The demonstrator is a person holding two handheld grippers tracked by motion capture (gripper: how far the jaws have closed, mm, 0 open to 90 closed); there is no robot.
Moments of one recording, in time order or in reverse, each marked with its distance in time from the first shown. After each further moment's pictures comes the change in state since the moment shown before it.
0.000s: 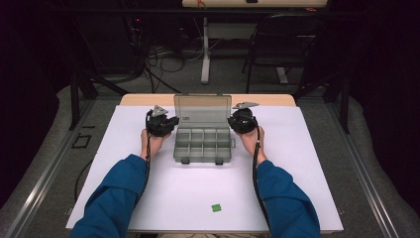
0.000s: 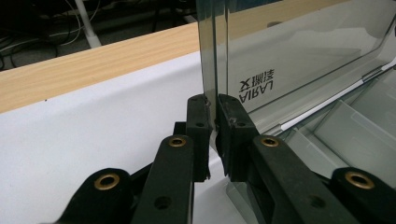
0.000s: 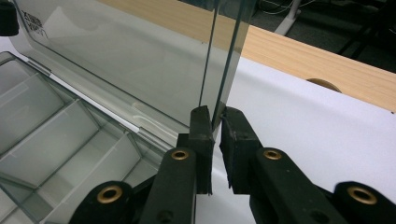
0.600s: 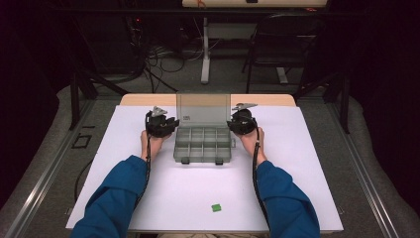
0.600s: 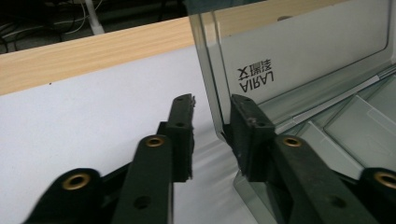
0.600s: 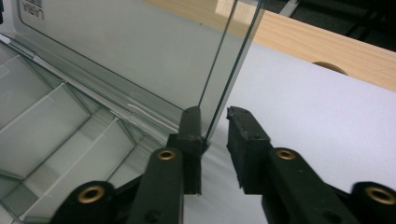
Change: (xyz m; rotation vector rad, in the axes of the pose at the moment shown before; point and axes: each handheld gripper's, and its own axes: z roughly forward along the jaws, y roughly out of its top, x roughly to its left) left arm 0.004 -0.005 0.002 0.020 0.015 -0.047; right arm -0.002 -0.005 0.007 0.054 0.000 0.012
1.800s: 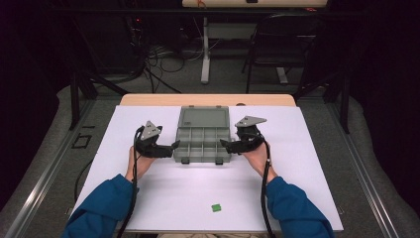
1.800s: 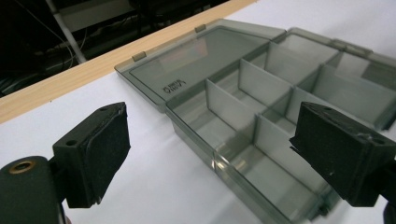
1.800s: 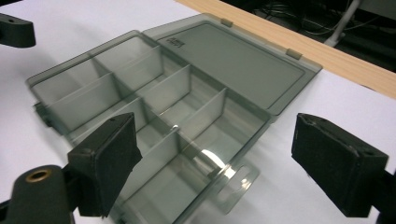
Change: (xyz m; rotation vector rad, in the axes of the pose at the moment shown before) left arm -0.043 -0.028 -0.084 -0.058 -0.059 0.224; right arm 0.038 -0.026 -0.077 -0.103 0.159 -0.130
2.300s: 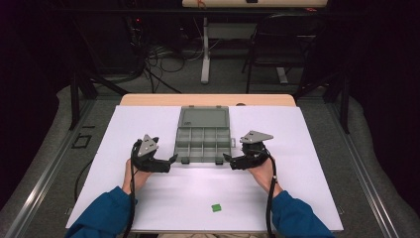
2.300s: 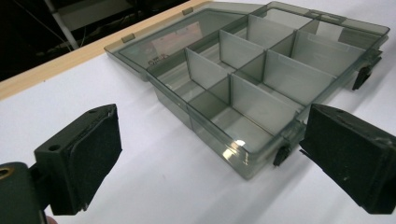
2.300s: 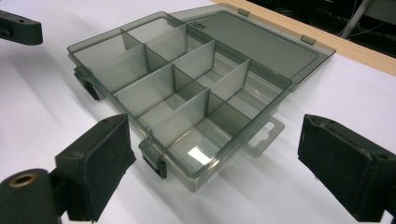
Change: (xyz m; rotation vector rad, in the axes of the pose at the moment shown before) left arm -0.020 -0.026 -0.020 0.008 0.006 0.024; right arm 0.019 -0.033 -0.027 -0.031 0.013 -0.024
